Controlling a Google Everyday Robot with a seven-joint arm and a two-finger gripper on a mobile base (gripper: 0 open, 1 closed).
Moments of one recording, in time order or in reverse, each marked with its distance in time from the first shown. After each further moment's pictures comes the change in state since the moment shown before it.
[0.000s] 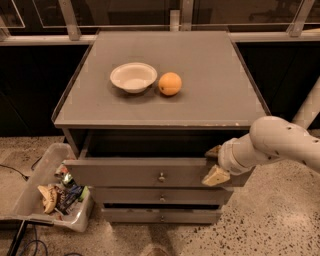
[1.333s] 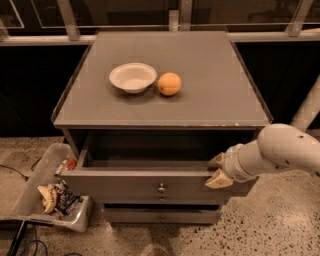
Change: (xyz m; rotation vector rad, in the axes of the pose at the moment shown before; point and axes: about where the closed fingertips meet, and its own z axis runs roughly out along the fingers) arm 0.000 0.017 -0.013 0.024 -0.029 0.017
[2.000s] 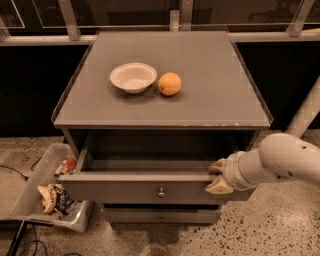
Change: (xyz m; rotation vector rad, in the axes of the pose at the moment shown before) arm 0.009 0.024 -0.005 0.008 0.016 0.020
